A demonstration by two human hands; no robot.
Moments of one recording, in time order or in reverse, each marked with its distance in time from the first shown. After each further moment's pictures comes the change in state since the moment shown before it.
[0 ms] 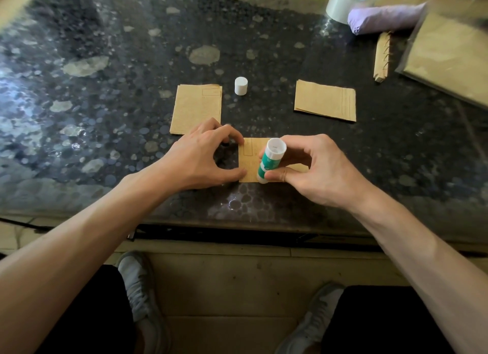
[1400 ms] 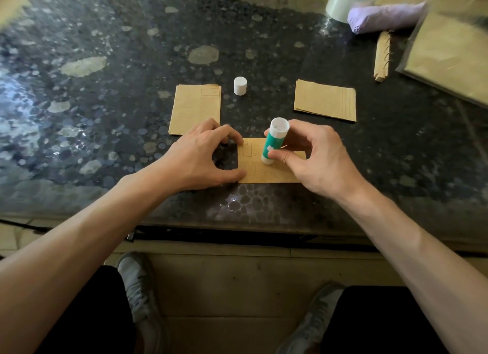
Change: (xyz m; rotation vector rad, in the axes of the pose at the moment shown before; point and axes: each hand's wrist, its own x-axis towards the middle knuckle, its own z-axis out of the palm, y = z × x) left_hand 0.001 0.000 -0.001 -0.029 -0.015 -0.008; right_hand 0.014 0.012 0.004 -0.048 0.190 0.035
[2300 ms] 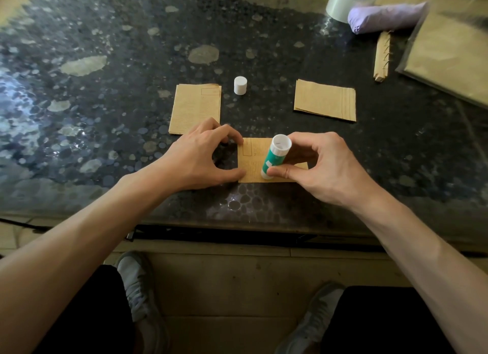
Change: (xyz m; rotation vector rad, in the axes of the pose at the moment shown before) left_hand 0.000 -0.001 0.000 0.018 0.001 0.019; right_hand -0.015 -0.008 -0.013 0.033 -0.133 -0.019
